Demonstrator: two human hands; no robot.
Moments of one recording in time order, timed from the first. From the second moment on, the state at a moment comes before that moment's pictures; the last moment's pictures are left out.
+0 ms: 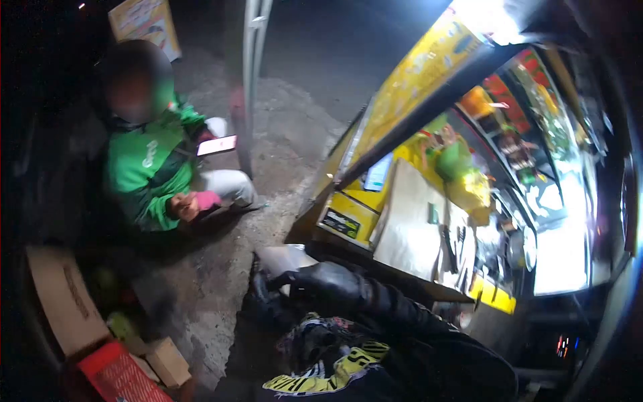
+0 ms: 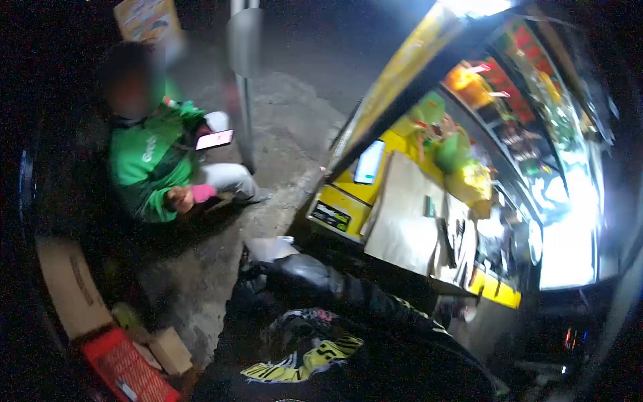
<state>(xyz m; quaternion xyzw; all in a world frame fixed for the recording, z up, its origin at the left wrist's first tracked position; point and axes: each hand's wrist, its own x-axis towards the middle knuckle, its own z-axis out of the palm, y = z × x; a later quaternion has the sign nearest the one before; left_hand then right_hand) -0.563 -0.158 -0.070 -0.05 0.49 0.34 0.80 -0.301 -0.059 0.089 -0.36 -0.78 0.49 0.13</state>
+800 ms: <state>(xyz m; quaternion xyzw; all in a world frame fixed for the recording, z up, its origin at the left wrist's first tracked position) -0.517 -0.038 -0.080 0.19 0.55 0.56 0.59 -0.344 0.029 0.120 -0.40 -0.76 0.45 0.26</state>
